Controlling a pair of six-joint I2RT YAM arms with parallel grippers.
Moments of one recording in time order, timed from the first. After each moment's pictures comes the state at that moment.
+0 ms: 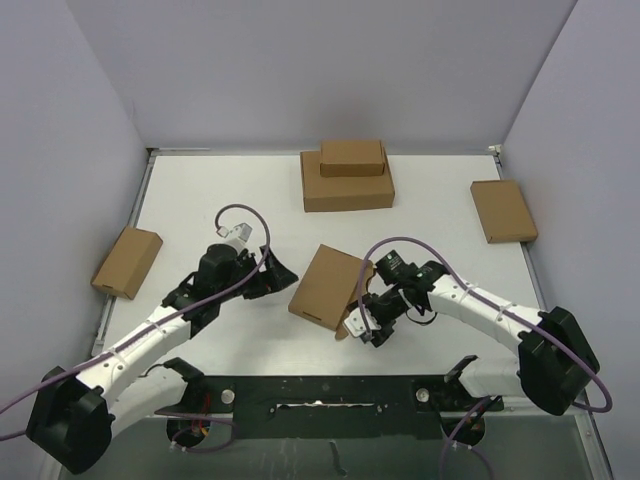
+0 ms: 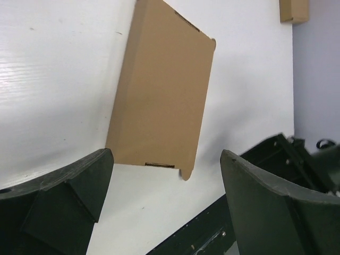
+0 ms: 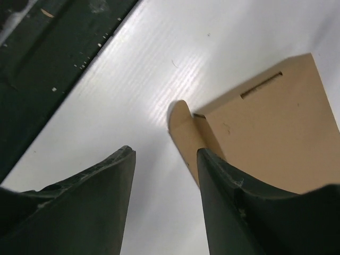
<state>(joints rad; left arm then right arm) -0.58 0.97 0.53 -0.10 0.18 -0.80 0.67 1.28 0.75 -0.74 -0.76 -1.51</state>
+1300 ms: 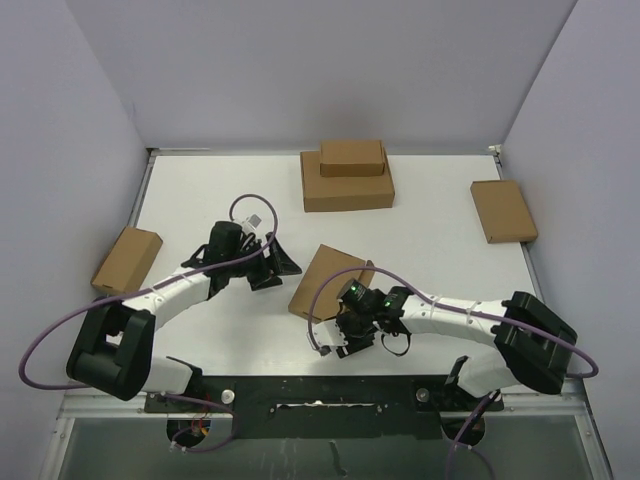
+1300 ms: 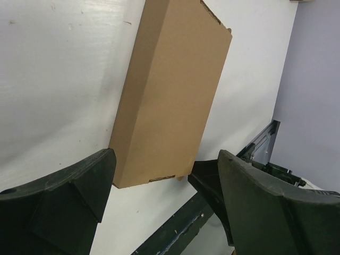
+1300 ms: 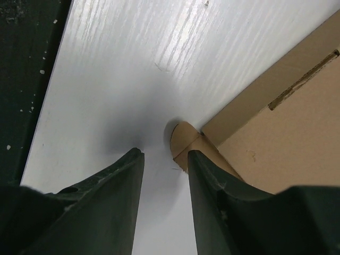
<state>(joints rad) -0.38 1.38 0.67 -0.03 0.52 -0.83 0.99 1.39 0.69 -0.44 -0.33 -0.99</state>
